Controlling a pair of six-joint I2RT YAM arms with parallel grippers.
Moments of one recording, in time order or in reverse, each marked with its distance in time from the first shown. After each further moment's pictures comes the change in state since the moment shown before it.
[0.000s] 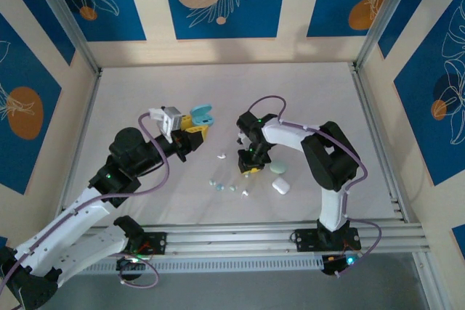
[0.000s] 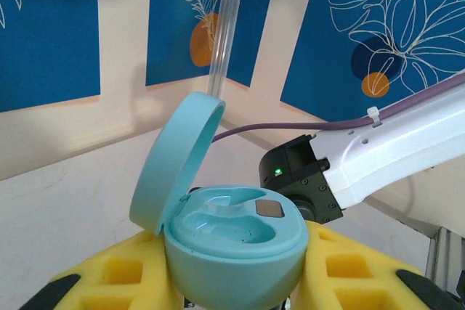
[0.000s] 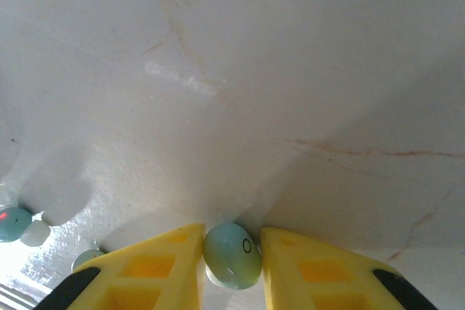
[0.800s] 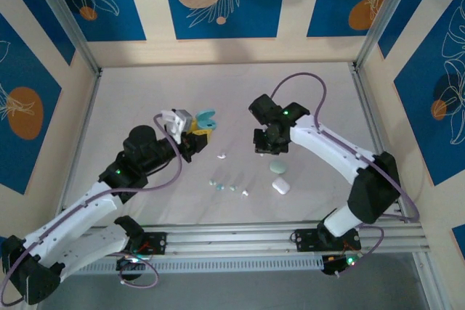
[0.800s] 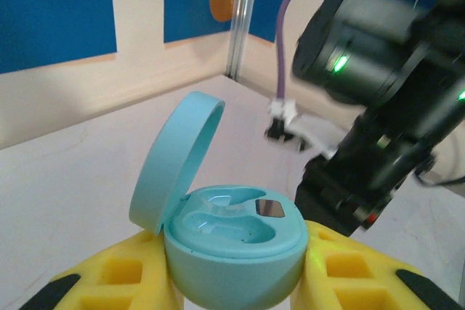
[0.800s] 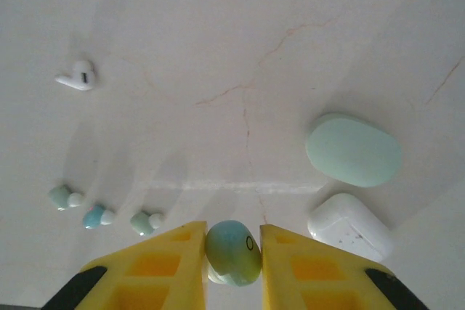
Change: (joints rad) left arm 0.000 0.080 -0.046 -0.008 -0.034 0.076; right arm 0.014 -0.402 0.092 -0.239 0.328 0.350
